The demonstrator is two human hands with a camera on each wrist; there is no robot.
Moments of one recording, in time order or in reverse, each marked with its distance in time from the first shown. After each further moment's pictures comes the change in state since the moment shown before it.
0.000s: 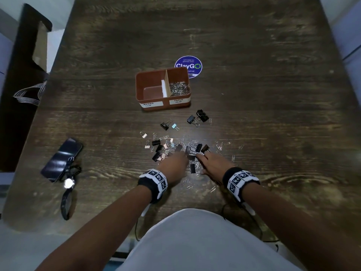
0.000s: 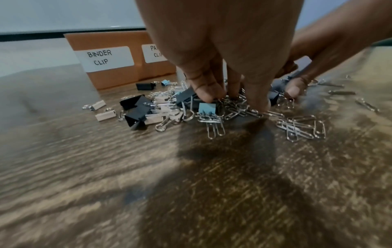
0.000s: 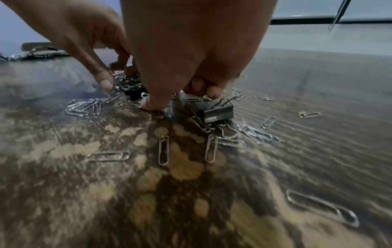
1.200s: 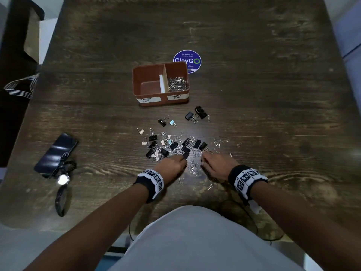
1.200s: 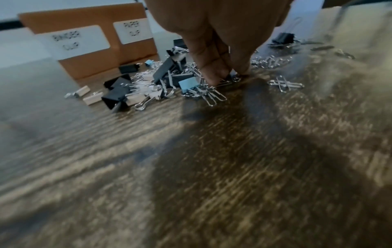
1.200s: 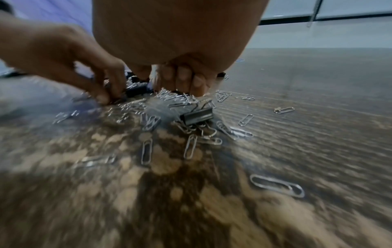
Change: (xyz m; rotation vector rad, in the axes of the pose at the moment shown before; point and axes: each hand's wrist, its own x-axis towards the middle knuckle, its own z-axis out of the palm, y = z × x) left_hand -0.006 -0.005 0.020 0.085 0.179 0.211; right_hand -0.021 0.008 -0.020 0.086 -0.020 -0.013
